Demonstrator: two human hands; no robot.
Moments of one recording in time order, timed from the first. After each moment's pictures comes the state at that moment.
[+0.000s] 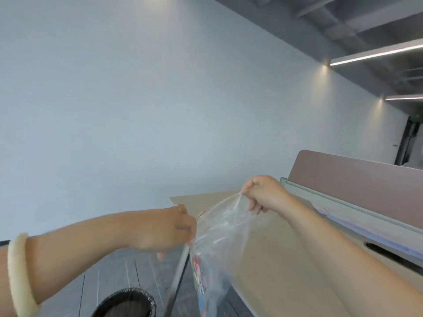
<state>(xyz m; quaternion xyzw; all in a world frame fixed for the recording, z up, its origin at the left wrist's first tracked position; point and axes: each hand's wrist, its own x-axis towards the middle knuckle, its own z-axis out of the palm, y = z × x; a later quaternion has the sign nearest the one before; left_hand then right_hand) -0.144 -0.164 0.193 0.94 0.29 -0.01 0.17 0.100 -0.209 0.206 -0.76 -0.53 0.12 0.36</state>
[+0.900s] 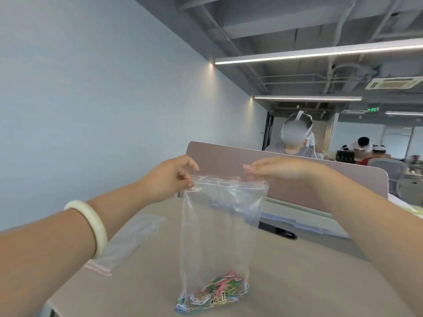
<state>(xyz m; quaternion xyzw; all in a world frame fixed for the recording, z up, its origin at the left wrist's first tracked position) 0.160 -0.153 0.225 0.91 0.02 0.26 0.31 0.290 -0.383 0.286 -0.89 -0.39 0.09 0.21</state>
